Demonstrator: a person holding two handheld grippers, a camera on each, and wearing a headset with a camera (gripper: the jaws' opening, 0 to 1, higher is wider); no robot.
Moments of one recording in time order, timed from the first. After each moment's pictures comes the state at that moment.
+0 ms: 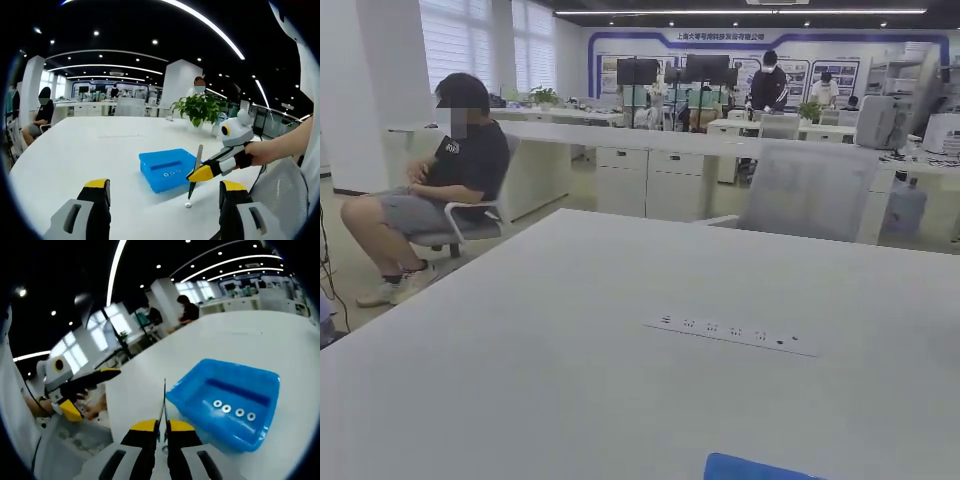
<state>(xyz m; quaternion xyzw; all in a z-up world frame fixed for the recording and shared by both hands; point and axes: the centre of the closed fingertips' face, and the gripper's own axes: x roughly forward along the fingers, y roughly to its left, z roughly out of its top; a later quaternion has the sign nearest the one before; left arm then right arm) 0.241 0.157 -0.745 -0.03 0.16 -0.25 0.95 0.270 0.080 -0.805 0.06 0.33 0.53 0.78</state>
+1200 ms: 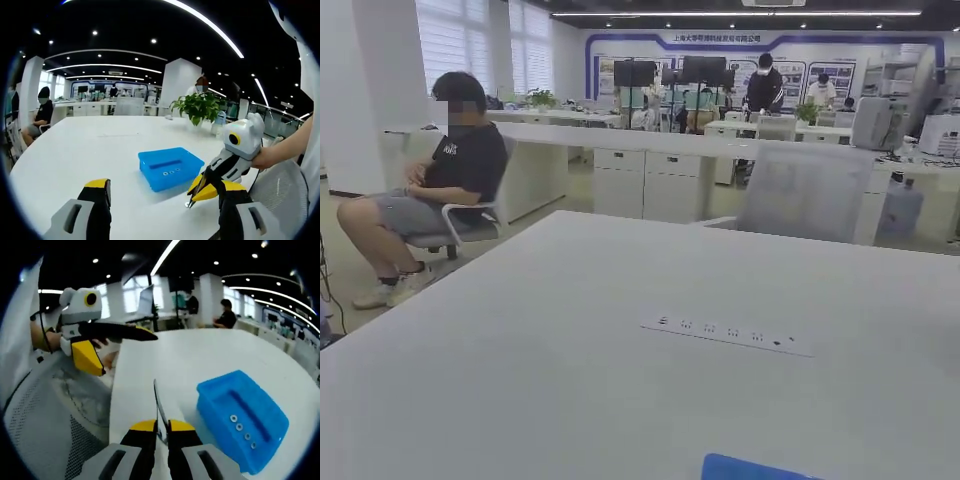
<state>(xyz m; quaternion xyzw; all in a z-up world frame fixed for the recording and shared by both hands) 0.240 0.155 -0.747 -0.03 0.16 -0.25 0.95 0.230 0.095 -0.819 -0.20 0.23 0.63 0.72</state>
